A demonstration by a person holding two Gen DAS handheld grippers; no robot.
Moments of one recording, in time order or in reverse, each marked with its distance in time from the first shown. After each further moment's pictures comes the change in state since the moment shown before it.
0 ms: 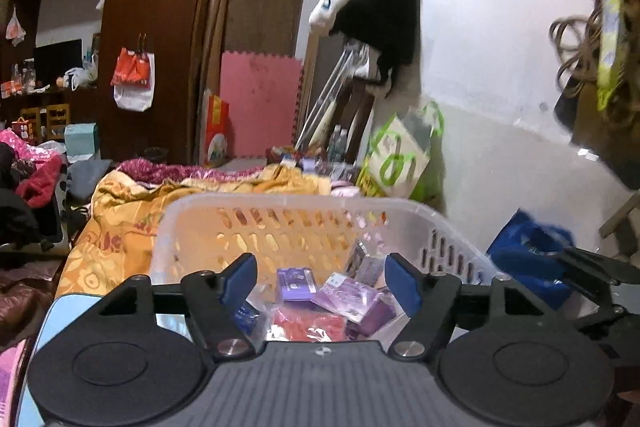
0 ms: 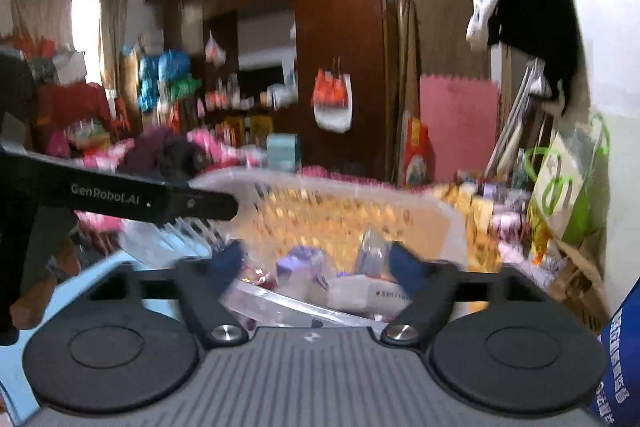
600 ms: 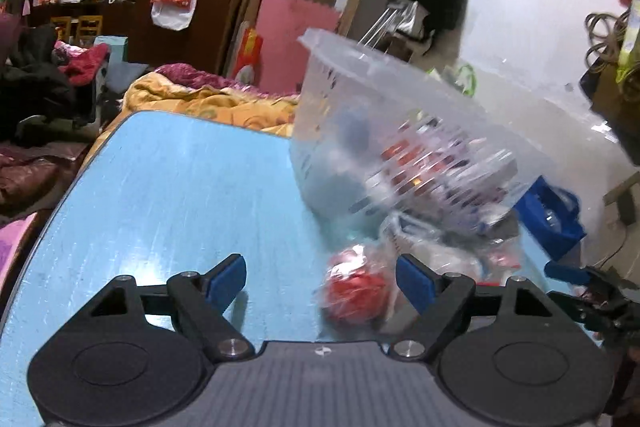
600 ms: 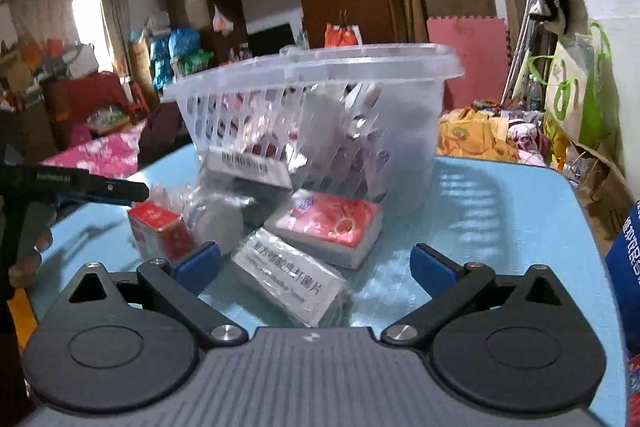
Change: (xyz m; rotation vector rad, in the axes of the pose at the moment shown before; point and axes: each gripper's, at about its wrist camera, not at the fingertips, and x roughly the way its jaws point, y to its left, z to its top) left arm -0.035 0.094 -0.120 -0.157 0.166 0.026; right arm -0.025 -0.004 -0.104 0.108 0.176 0.082
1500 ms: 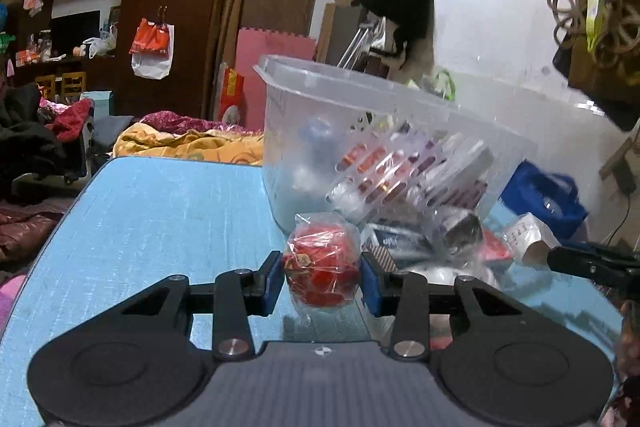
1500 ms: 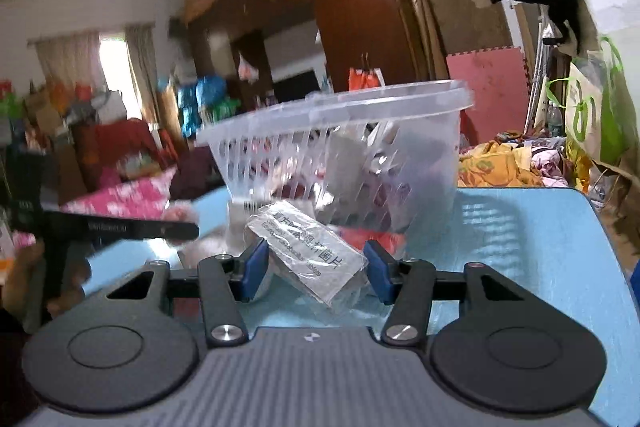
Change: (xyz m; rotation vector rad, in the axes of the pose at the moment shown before) left arm -0.010 -0.024 -0.016 0.124 -0.126 -0.016; right arm -0.030 -0.010 -0.013 0.049 -0.180 0.099
